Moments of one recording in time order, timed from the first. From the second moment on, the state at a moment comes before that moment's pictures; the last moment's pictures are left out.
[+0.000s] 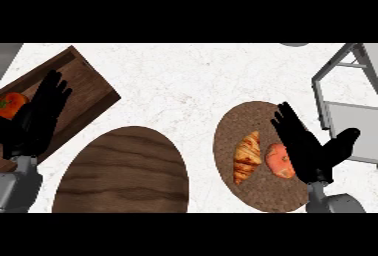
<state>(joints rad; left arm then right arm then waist) -0.21 0.43 0.00 -1.48 0.37 0.14 0.13 -0.08 -0.28 0.23 -1.53 -0.47 -0.21 0.14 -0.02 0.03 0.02</state>
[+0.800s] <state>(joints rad) -0.17 0.39 -0.16 -1.48 0.20 0.16 0.06 0.01 -0.49 0.10 -1.47 0.14 -0.92 0.18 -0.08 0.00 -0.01</state>
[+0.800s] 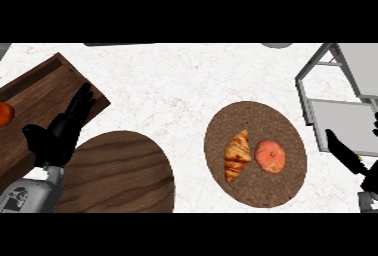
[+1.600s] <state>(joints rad) -0.19 0.30 -0.25 -1.46 0.10 0.20 0.03 0.18 -0.34 0.30 -1.79 0.84 -0.77 0.68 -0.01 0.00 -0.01</state>
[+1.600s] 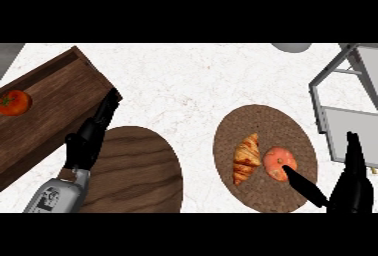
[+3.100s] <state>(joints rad) -0.20 0.26 -0.27 -1.42 0.07 0.19 0.01 -0.31 -0.02 0.42 -1.68 1.23 0.20 1.24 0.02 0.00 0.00</state>
